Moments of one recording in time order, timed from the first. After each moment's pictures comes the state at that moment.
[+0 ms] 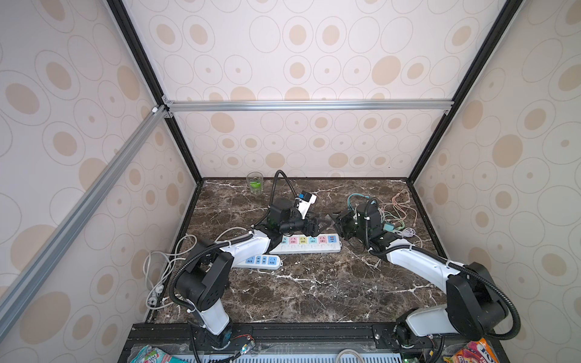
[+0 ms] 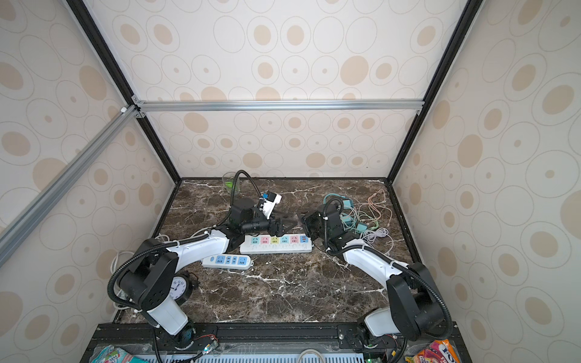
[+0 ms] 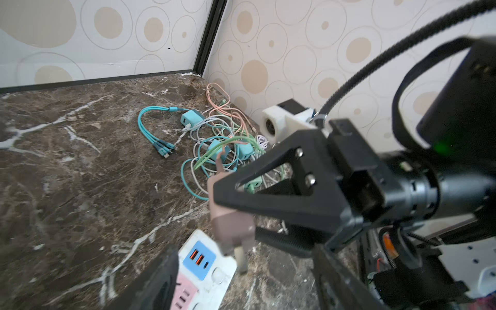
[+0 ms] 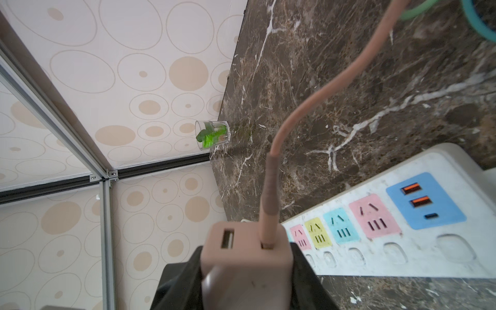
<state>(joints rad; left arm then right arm) -0.58 1.67 0.97 0.42 0.61 -0.32 0.48 1.40 0.82 0.14 -0.15 1.46</state>
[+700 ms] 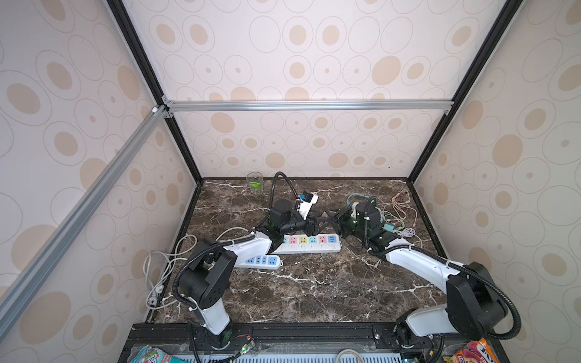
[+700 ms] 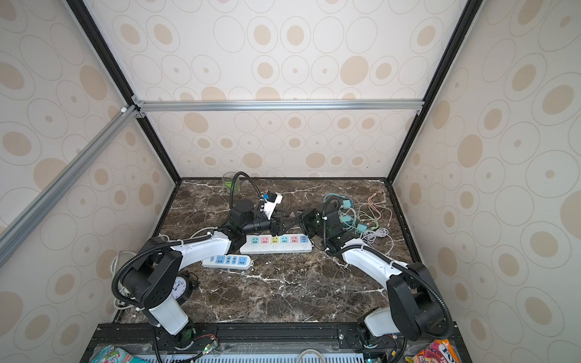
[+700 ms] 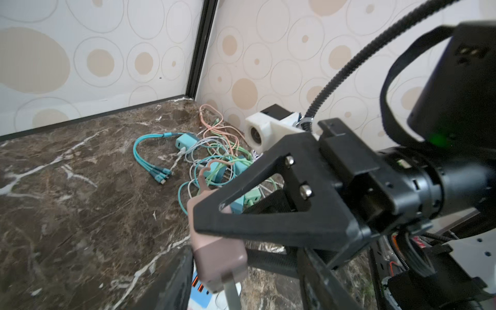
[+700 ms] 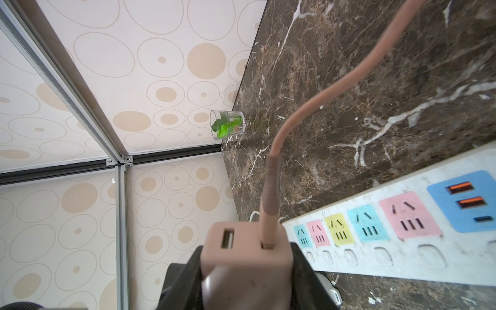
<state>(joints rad) -0.60 1.71 0.98 0.56 0.62 -0.28 0.50 1.41 0.84 0.18 -0.19 1.45</state>
